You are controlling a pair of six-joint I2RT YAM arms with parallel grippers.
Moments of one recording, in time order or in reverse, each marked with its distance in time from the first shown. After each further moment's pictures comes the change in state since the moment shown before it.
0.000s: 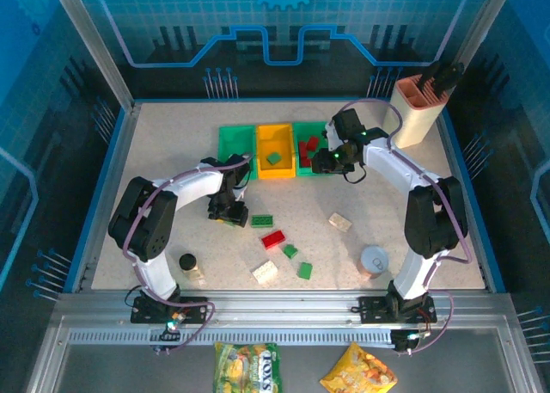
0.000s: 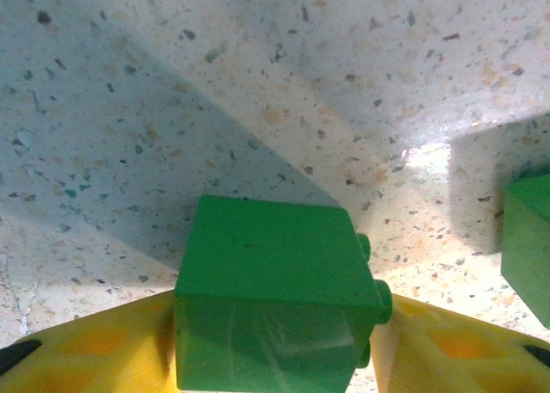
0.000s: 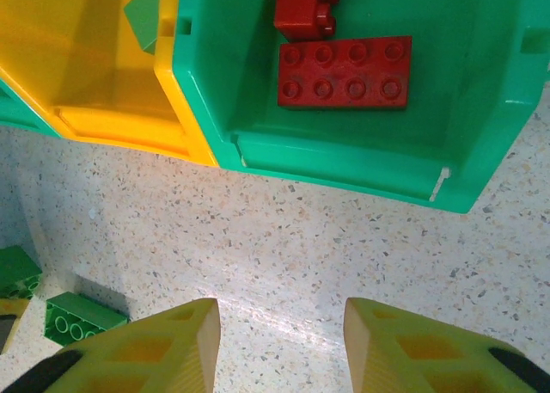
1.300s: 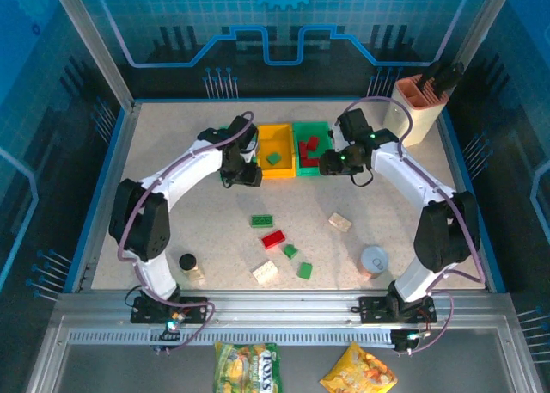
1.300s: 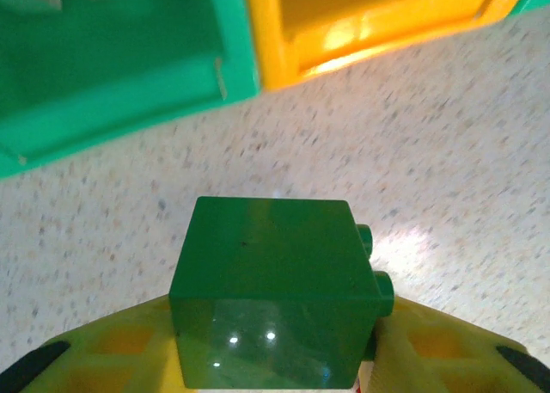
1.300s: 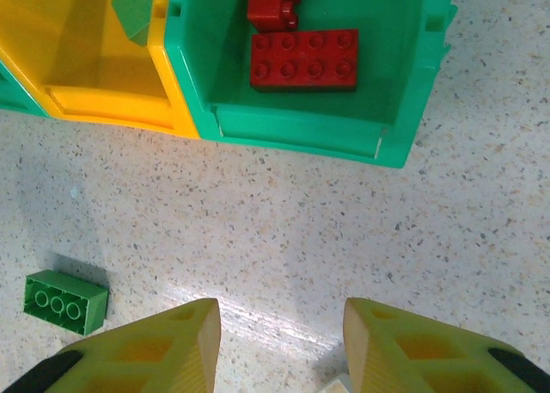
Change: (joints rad) left arm -0.008 0.017 0.379 -0.016 0.034 -0.084; right arm 0.007 -0.126 -0.033 -0.077 0.097 -0.023
